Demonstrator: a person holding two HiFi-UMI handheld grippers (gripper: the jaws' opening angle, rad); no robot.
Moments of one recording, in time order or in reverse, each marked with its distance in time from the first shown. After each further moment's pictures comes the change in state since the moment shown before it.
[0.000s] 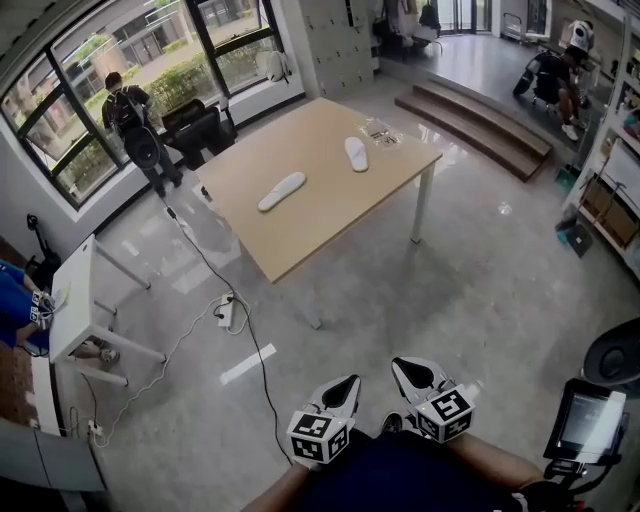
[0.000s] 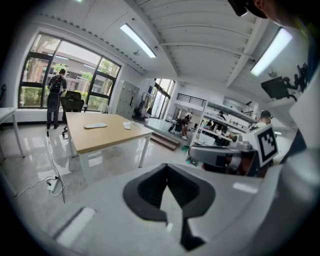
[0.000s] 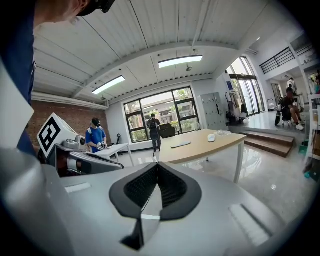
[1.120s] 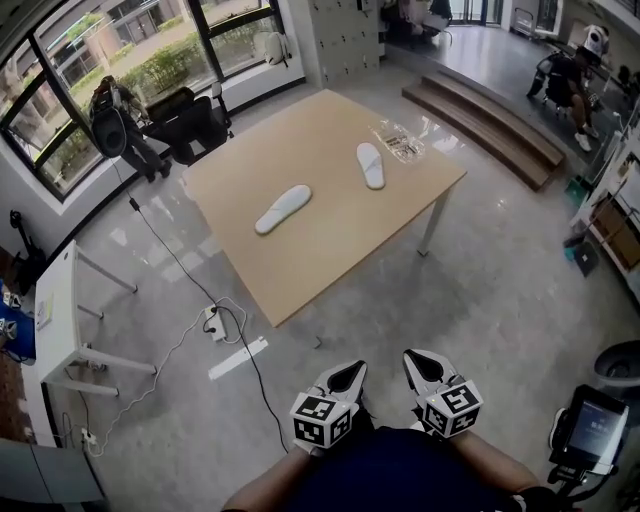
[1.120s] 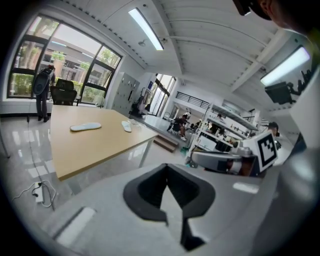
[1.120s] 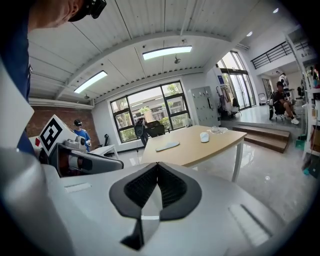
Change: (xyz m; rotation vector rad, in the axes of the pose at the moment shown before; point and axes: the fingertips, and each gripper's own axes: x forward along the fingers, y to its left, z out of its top) left arm 0.140 0.130 0.105 -0.054 0.037 -0.072; right arm 0.161 -0.117 0.049 0.073 0.048 -0.075
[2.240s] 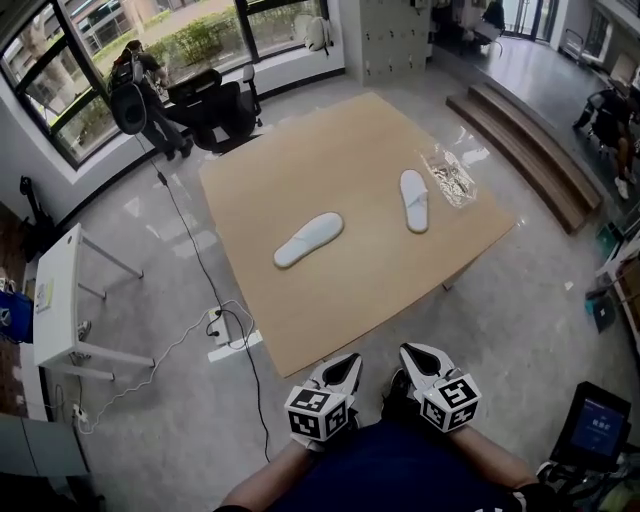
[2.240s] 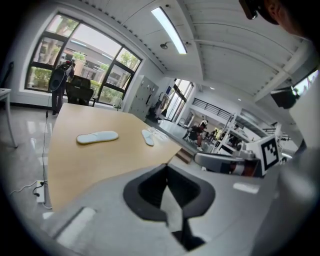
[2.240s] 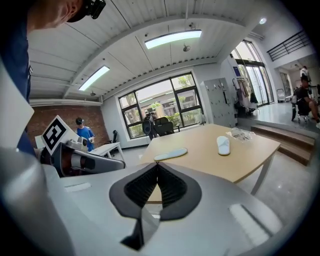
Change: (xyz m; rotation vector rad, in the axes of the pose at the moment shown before) left arm 0.092 0.151 0.109 -0.127 -0.062 0.145; right arm 0.192 -0.062 0.081 -0.047 0.063 0.150
